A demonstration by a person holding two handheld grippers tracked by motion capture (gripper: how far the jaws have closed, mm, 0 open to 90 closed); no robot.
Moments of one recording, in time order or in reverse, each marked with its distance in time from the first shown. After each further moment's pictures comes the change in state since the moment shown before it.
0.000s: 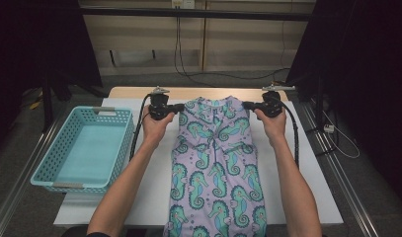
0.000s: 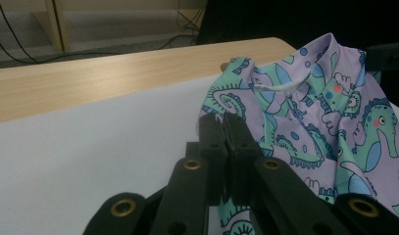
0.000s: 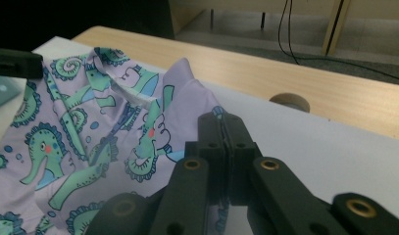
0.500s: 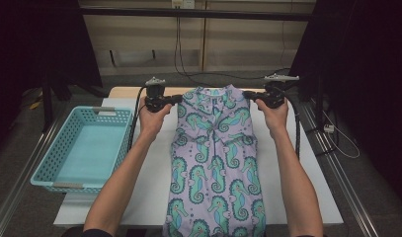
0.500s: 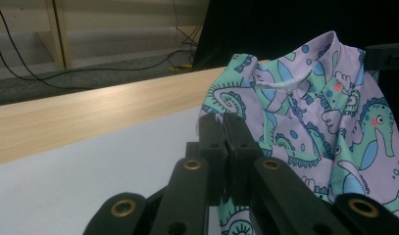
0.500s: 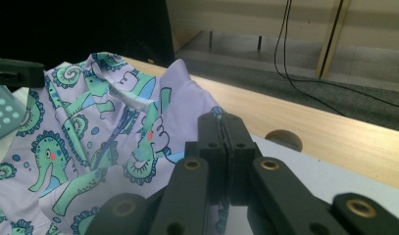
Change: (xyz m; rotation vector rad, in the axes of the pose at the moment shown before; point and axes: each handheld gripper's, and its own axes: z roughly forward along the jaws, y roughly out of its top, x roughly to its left) left arm 0.000 0.028 -0.015 -0.047 -0.011 0.008; right arm 0.008 0.033 -0.012 -0.058 -0.012 -0.031
